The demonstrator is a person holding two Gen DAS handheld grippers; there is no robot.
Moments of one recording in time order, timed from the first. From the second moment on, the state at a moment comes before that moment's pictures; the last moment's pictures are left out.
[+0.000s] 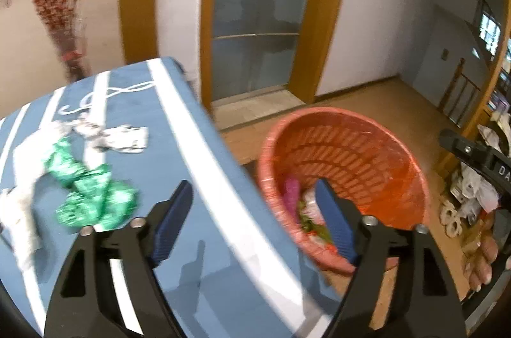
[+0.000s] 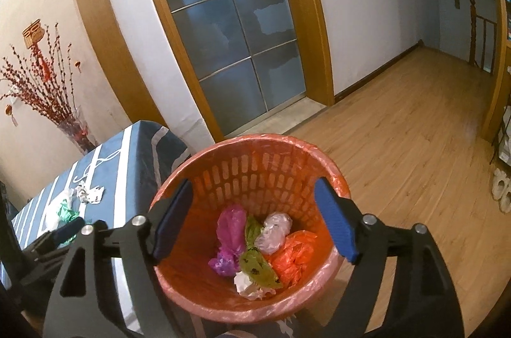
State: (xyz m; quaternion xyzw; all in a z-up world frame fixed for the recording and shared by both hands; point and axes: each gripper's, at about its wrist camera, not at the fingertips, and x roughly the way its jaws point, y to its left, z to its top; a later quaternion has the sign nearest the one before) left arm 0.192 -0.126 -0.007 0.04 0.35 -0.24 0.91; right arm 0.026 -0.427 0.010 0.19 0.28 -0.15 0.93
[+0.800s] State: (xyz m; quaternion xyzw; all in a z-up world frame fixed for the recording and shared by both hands) left arm 0.226 0.085 -0.017 -0.07 0.37 -0.01 0.93; right arm 0.051 -0.281 0.019 0.09 0.30 -0.04 0.95
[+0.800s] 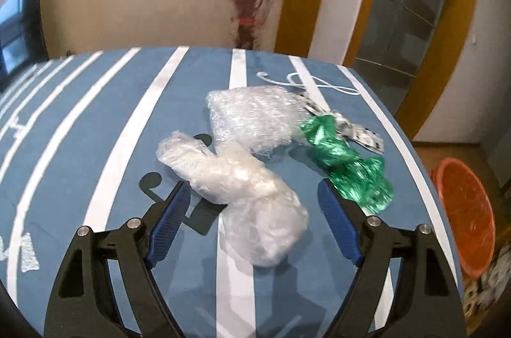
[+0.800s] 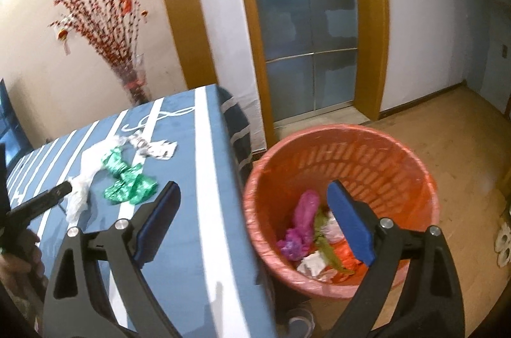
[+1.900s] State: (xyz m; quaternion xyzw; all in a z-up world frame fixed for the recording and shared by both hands) left arm 0.217 0.197 -0.024 -0.09 0.36 0.05 0.93; right arm 0.159 -0.131 -0.003 0.04 0.38 0.10 0.92
